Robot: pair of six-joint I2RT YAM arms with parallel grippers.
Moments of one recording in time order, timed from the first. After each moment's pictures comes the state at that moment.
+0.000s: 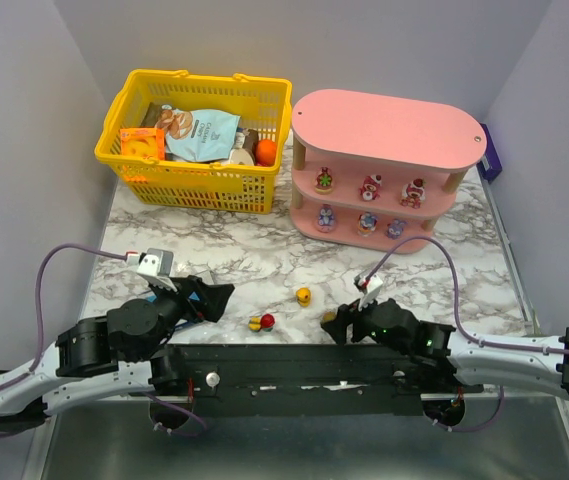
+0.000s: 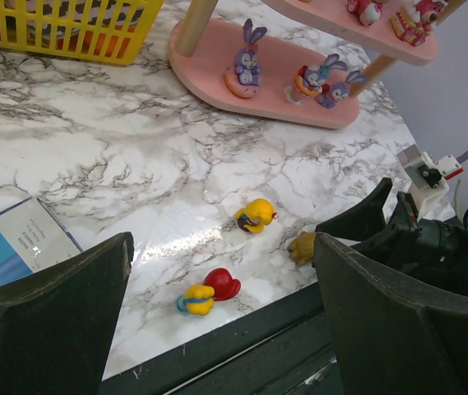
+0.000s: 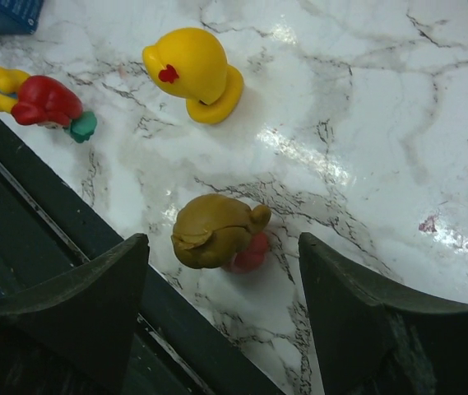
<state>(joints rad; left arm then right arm) -1.29 0.20 0.69 -0.76 -0.73 -0.69 1.15 0.83 0.12 0.22 0.27 0.53</state>
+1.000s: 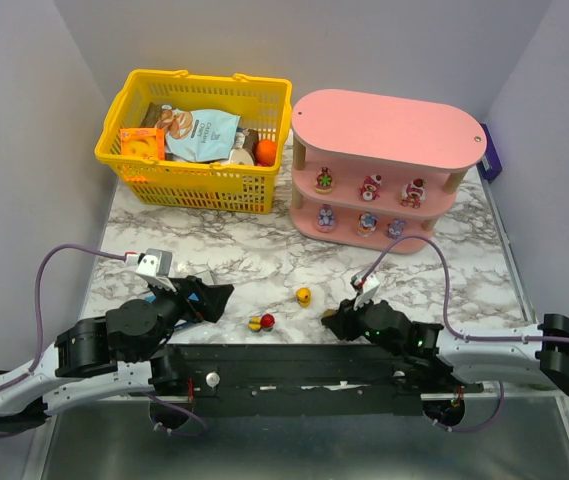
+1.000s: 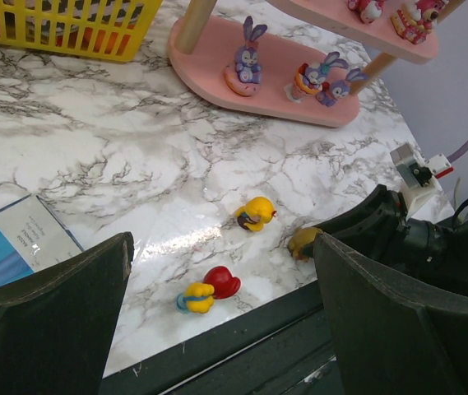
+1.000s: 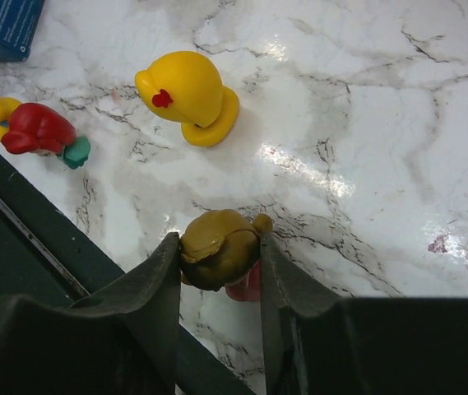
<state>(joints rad) -1.29 0.20 0.69 -0.77 -0.72 -0.70 1.18 0.99 0.11 0.42 0.35 0.56</state>
